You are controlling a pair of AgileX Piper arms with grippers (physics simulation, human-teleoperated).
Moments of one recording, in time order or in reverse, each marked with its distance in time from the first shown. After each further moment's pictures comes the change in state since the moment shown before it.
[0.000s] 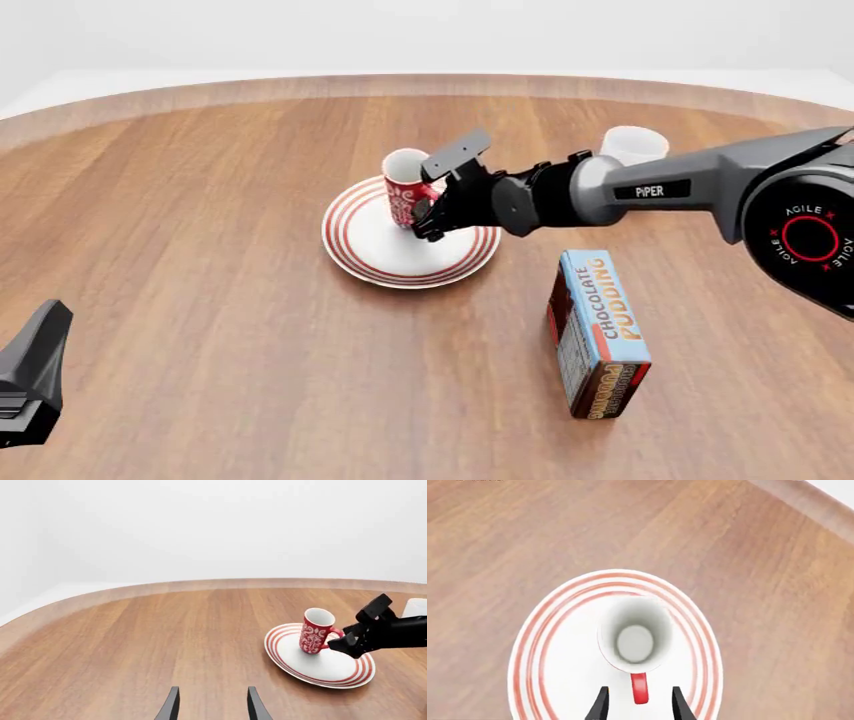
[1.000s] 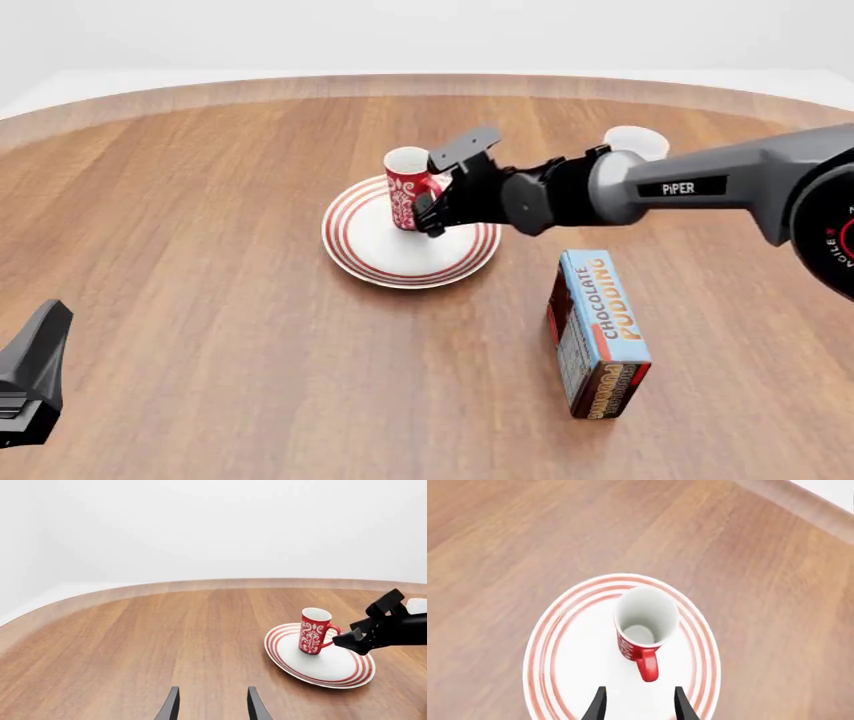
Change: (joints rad) left arm 0.000 0.000 0.000 0.000 0.000; right arm 0.006 -0.077 0.070 -0.024 0.053
